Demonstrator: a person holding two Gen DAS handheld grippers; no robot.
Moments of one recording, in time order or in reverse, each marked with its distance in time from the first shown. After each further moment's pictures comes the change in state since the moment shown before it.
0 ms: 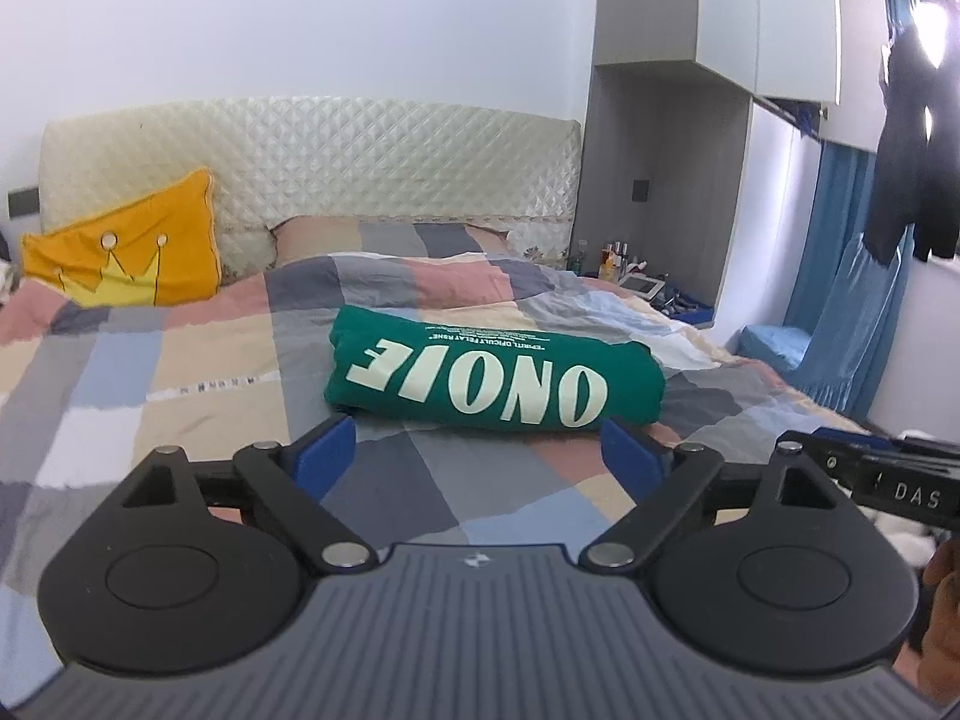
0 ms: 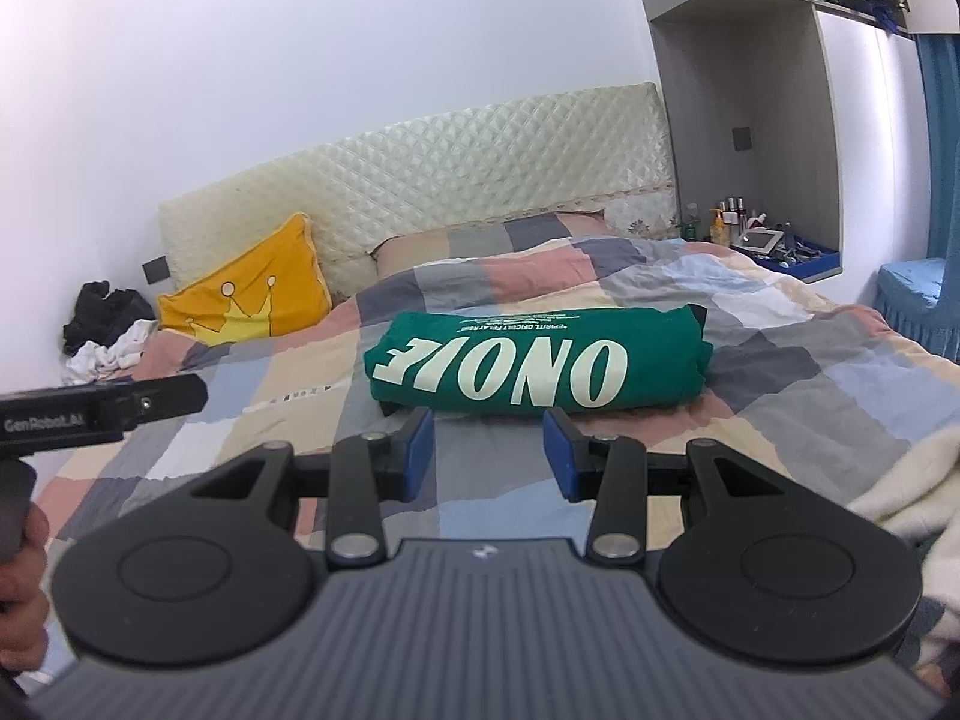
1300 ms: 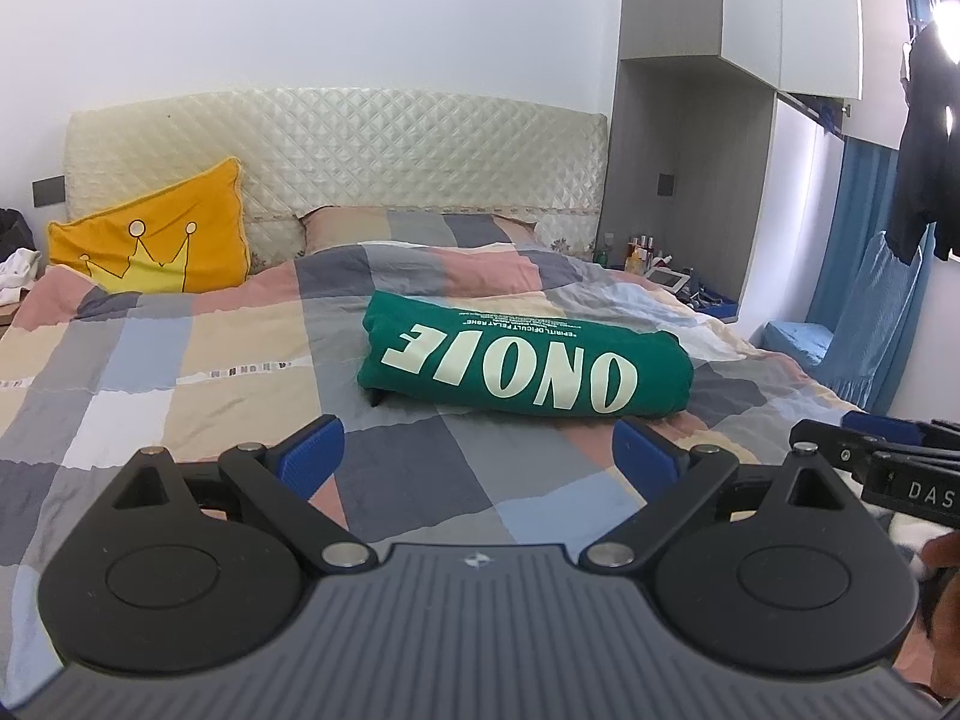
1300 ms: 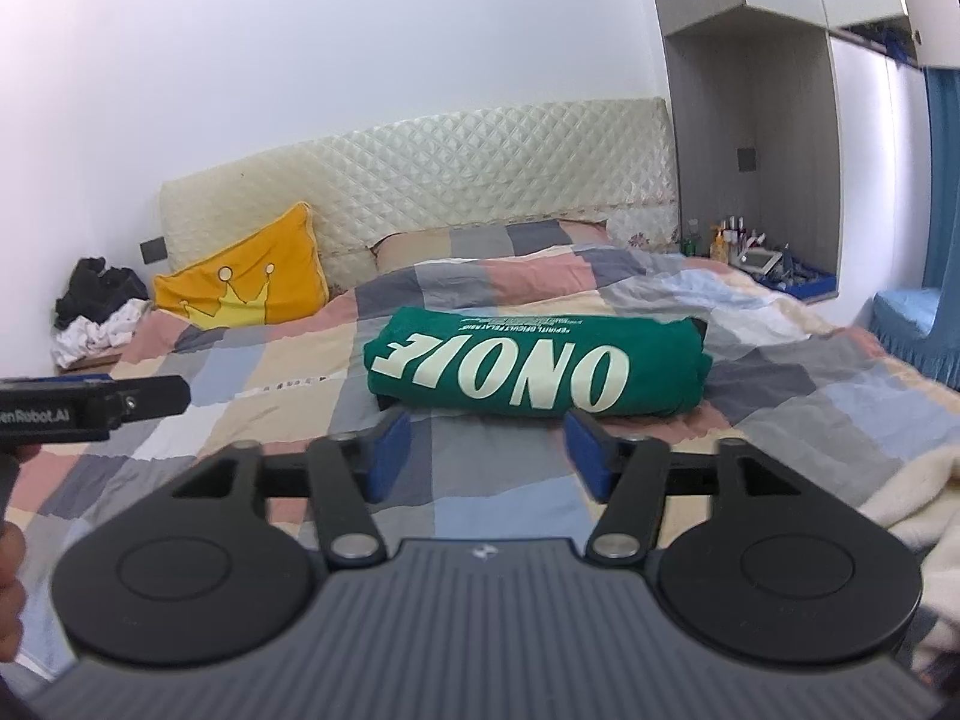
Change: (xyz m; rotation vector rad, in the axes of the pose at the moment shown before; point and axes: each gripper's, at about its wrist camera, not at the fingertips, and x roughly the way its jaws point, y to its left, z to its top) left arm -0.005 0.002 -0.013 0.001 0.008 0.063; right arm 0.001 0.017 -0.006 -0.076 -0.014 -0.023
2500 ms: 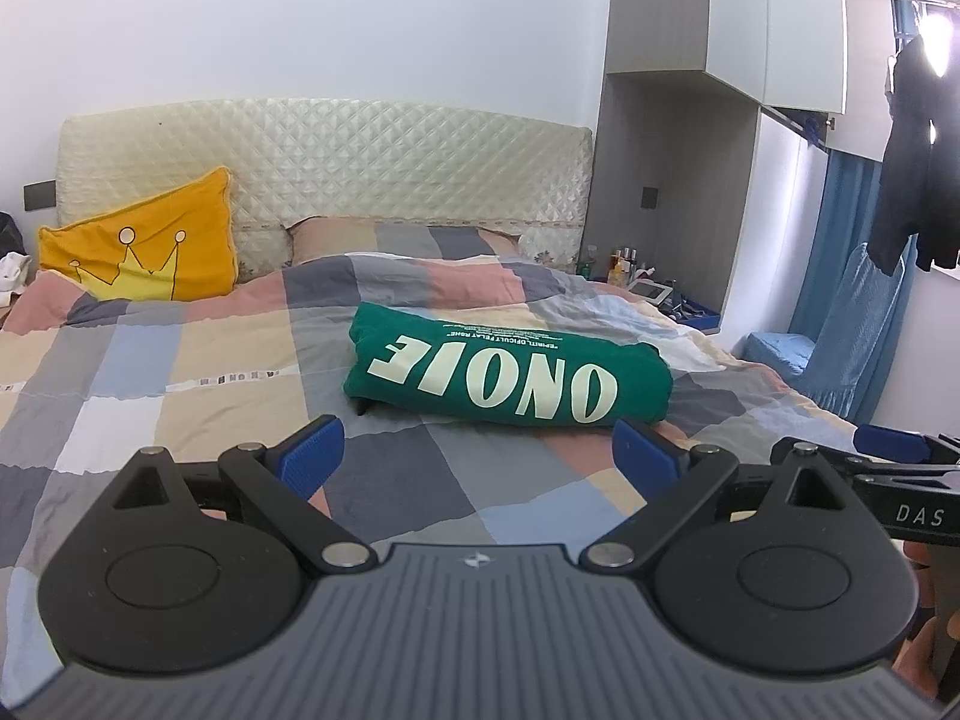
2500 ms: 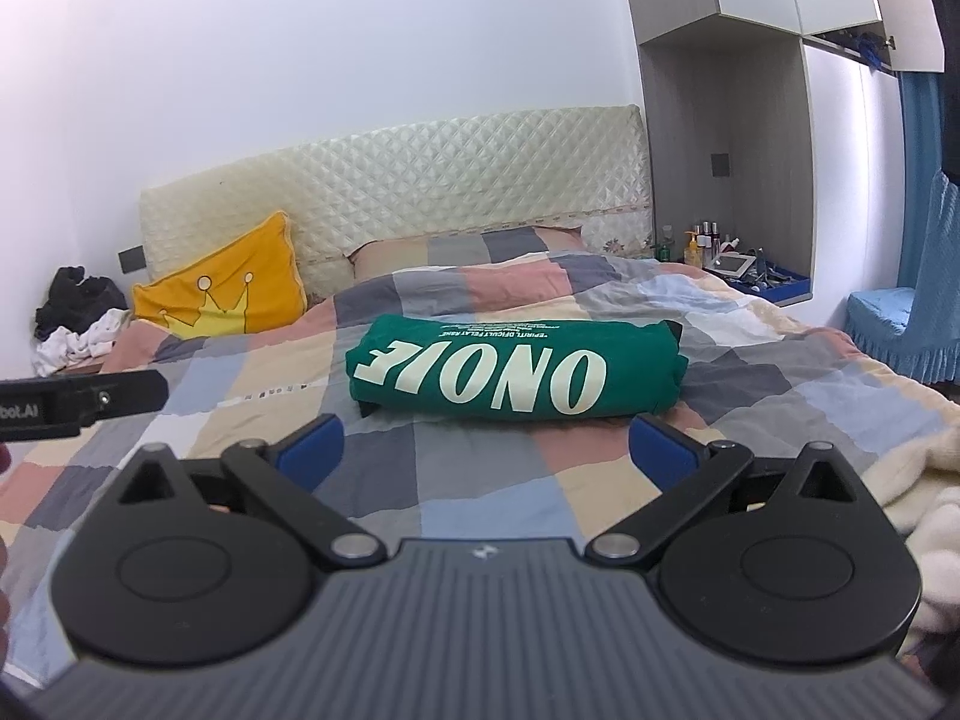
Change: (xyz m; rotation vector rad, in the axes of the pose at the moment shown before) left arm -0.018 -0.010 0.003 -0.005 -0.024 -0.026; right arm -0.010 0.004 0.002 0.025 -0.009 -0.049
